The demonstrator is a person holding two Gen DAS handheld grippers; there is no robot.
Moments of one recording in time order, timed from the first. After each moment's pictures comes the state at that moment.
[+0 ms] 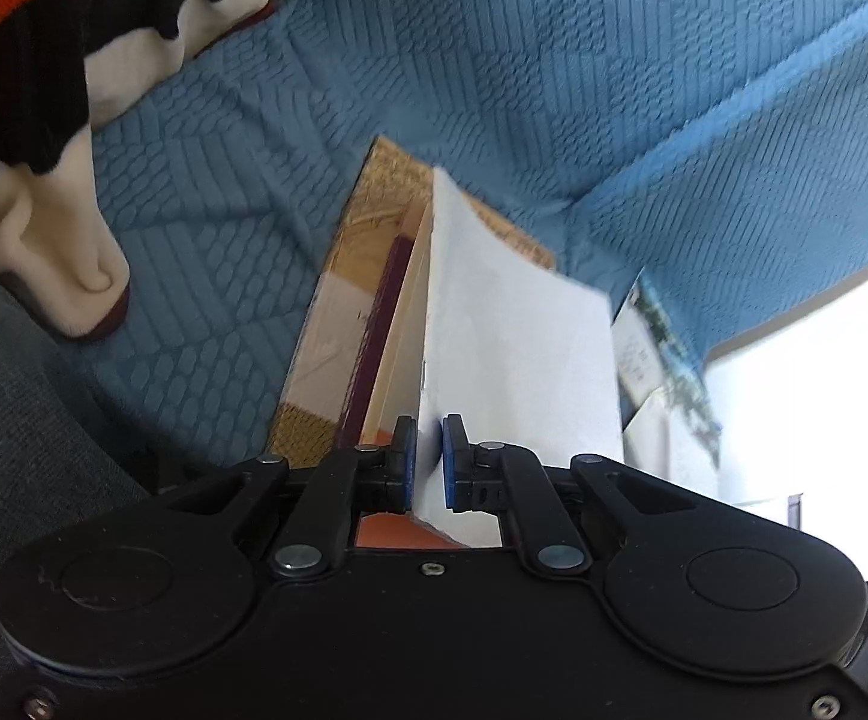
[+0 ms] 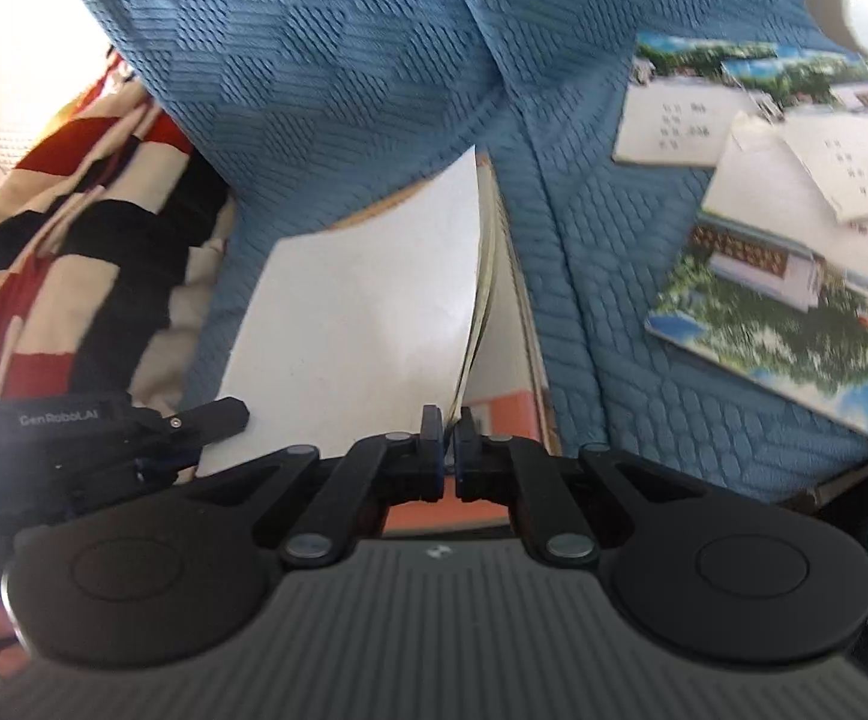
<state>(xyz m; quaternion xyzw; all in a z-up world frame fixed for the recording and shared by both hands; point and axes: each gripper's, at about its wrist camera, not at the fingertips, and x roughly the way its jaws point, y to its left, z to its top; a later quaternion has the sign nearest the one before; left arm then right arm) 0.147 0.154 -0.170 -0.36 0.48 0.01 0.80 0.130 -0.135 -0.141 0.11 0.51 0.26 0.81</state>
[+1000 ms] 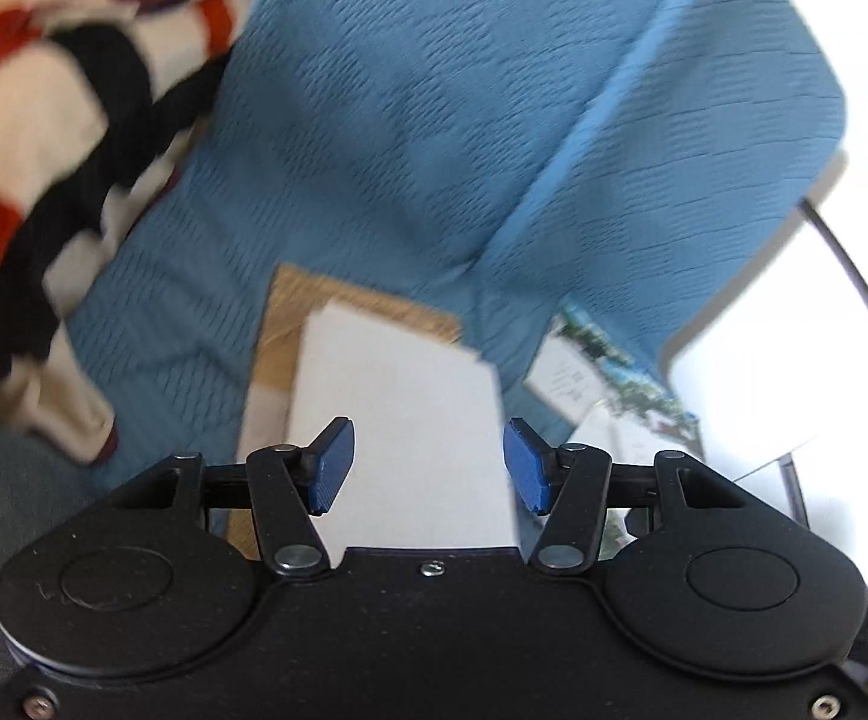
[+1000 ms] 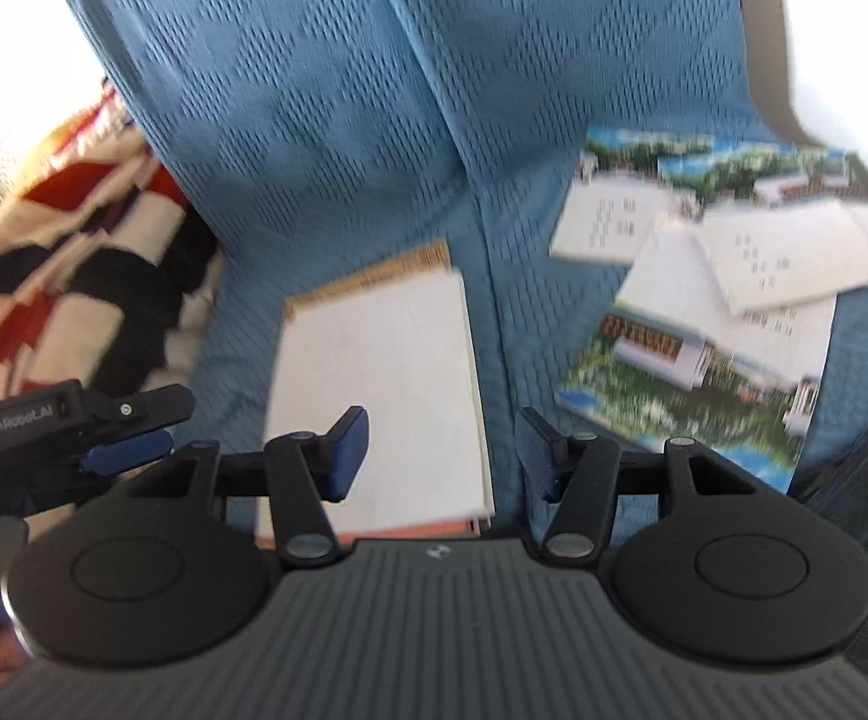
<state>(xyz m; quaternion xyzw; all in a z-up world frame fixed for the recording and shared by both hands) 0.124 0.106 -0.058 -0.25 0.40 -0.02 0.88 0.126 -0.183 -0.062 0.10 0.45 0.25 0.85</state>
